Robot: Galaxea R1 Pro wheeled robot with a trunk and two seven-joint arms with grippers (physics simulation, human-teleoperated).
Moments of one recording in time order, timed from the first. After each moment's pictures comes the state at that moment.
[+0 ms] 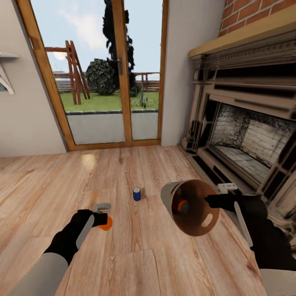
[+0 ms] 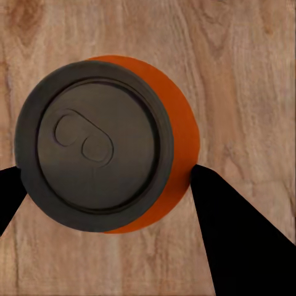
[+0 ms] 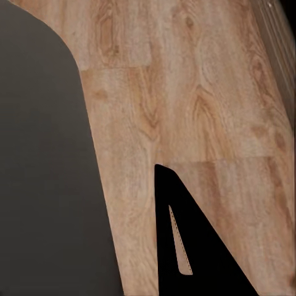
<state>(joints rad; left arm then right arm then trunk) -0.64 0.06 -0.11 -0.86 0.25 0.75 0.12 -0.54 -0.18 -0.07 -1.48 0.06 1.04 0.30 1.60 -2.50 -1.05</state>
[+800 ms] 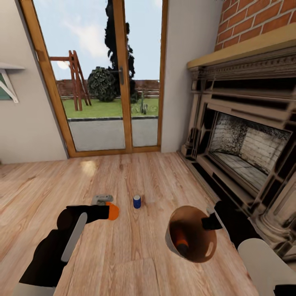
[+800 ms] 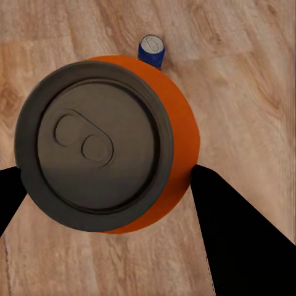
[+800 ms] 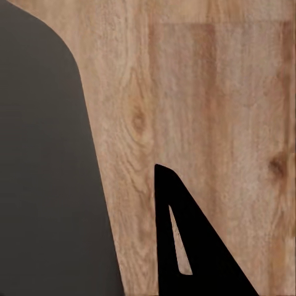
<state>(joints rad) -0.46 0.06 -0.11 -1.49 0.26 1.05 0.07 -0.74 -0.15 0.06 -0.75 0.21 1.04 0.30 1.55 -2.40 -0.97</state>
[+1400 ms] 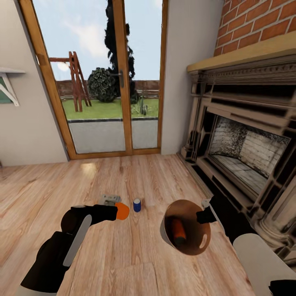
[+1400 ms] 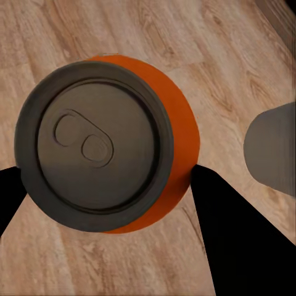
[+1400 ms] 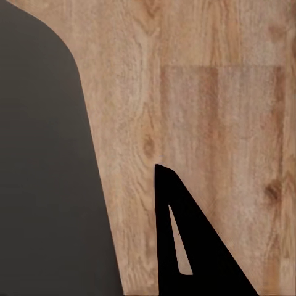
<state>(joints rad) -0.45 0.06 -0.19 -1.54 0.26 1.05 0.00 -0.77 -0.12 0.08 -0.79 0.19 1.05 0.30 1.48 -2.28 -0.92</state>
